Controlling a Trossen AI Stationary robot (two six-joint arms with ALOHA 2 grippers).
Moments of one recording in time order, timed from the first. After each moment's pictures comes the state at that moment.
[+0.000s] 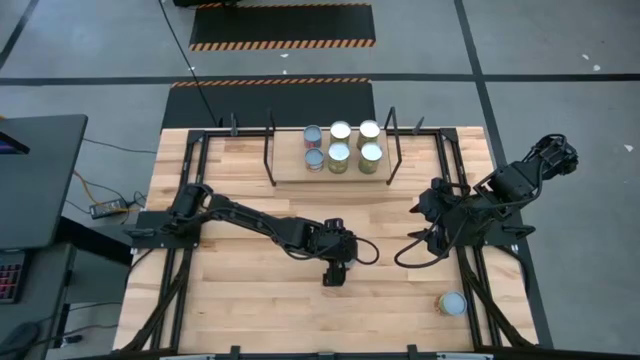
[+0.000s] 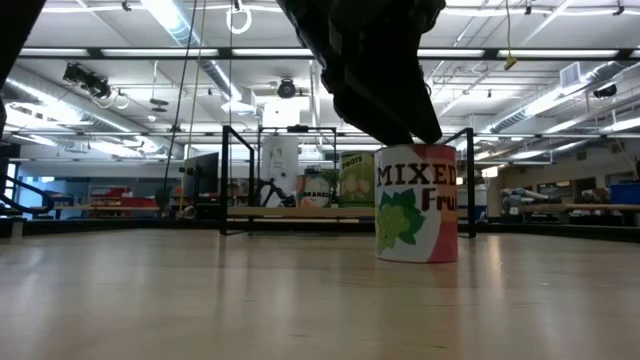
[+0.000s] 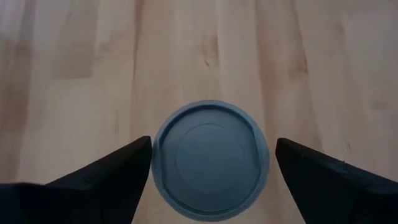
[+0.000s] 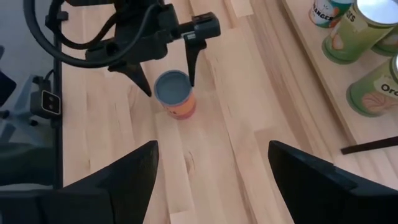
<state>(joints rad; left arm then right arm) -0.24 2.07 1.63 -0.47 -0.16 -0.15 0.57 1.09 1.33 -1.23 0.40 0.72</state>
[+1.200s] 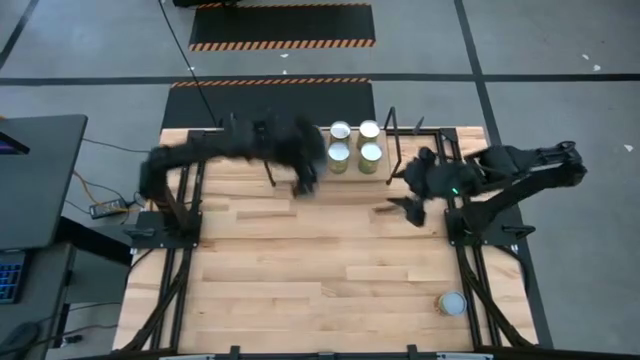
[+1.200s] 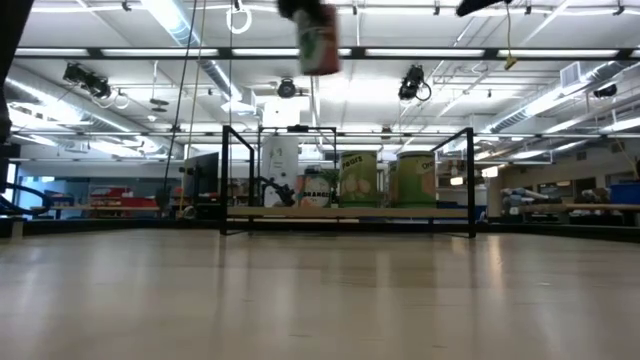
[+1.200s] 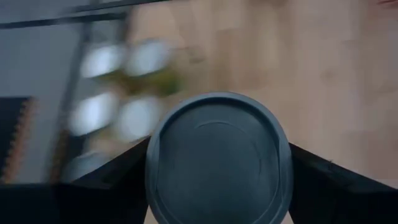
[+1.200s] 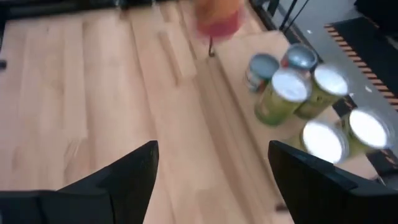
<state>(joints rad) 0.12 1.79 2.03 -1.10 -0.17 0.15 0.26 1.08 1.33 -1.05 0.44 0.35</state>
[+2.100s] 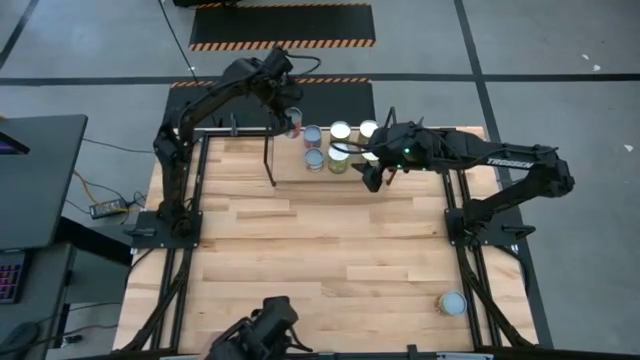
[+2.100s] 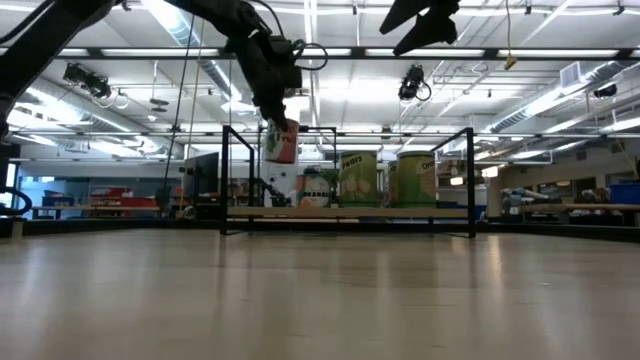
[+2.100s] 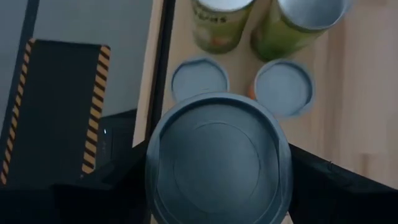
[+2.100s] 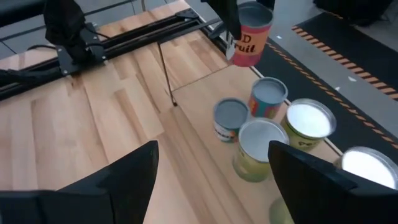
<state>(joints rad) 0.77 1.99 2.02 -1.17 0.26 0.64 -0.13 1.27 1.33 -0.68 0.27 0.26</state>
